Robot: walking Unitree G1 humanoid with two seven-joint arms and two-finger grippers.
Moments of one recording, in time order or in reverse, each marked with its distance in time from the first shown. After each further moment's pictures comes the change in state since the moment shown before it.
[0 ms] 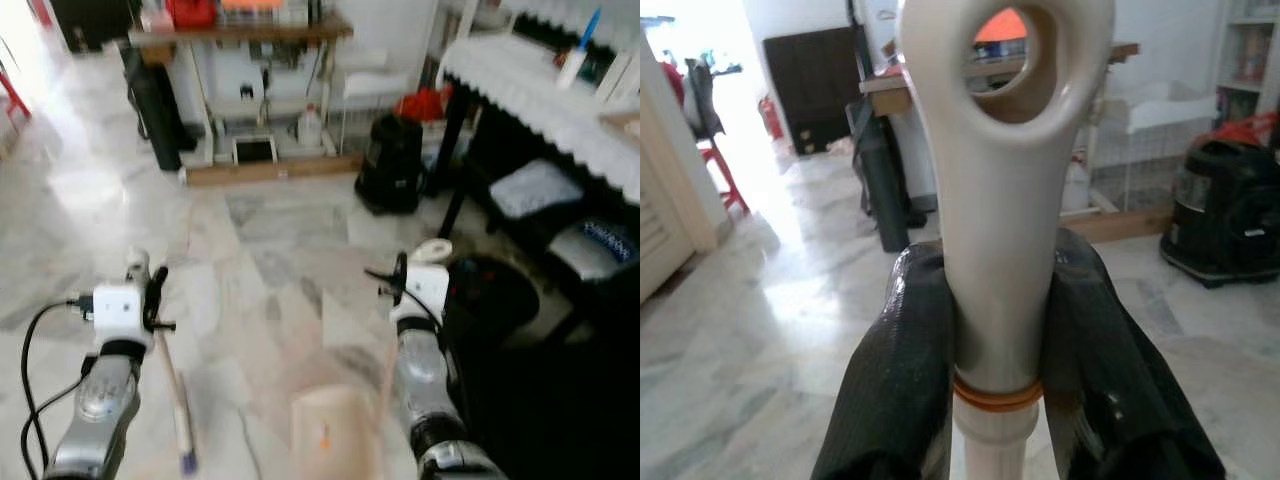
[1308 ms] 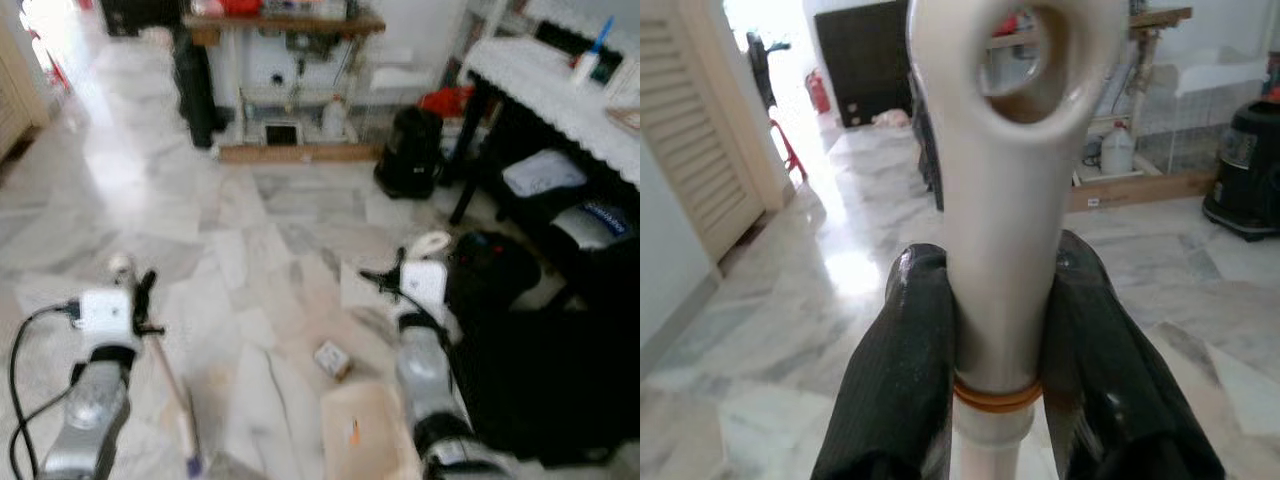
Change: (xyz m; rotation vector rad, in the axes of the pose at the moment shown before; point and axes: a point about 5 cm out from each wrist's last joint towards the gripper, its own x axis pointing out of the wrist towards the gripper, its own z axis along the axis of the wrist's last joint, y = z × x) left arm -0.003 0.014 -0.004 0.037 0.016 0.041; right arm 0.002 0.004 0.006 -0.038 -0.049 0.013
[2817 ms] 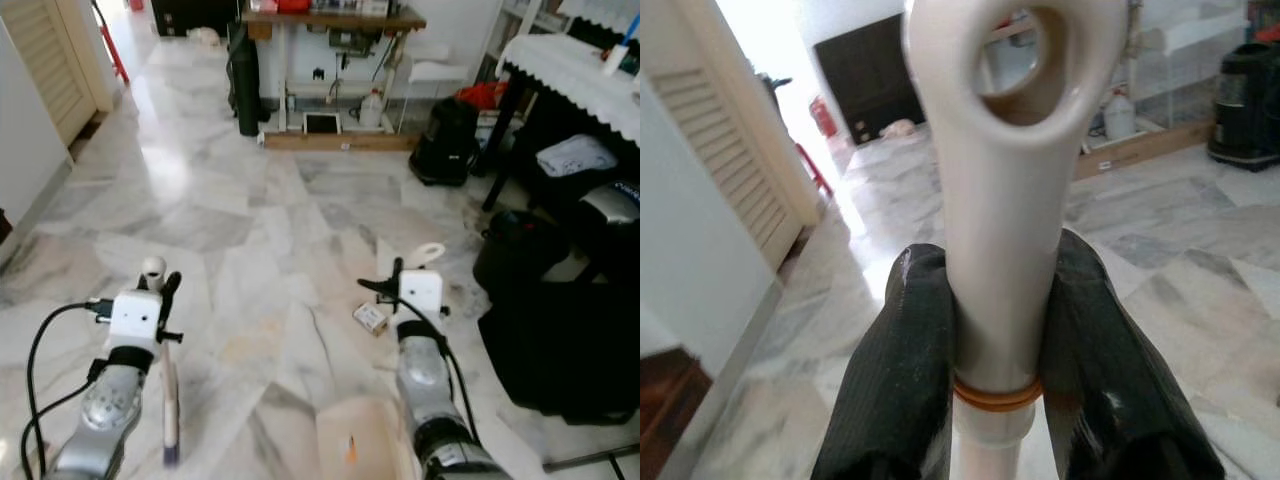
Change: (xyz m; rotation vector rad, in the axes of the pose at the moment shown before) left arm -0.004 -0.017 0.000 0.122 -0.037 -0.110; right arm -0.003 0.015 -0.006 0.002 0.037 0.070
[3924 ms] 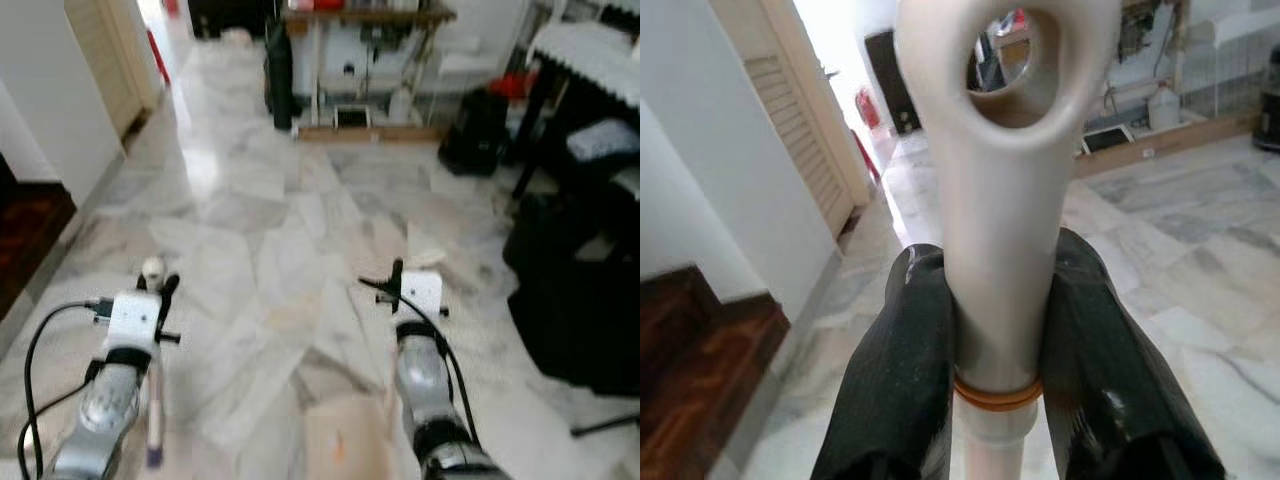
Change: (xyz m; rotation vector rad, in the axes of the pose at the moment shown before) left arm -0.001 -0.005 -0.003 -0.009 0.011 -0.022; right arm -0.004 -0.016 -0.009 -0.019 0.036 -0.040
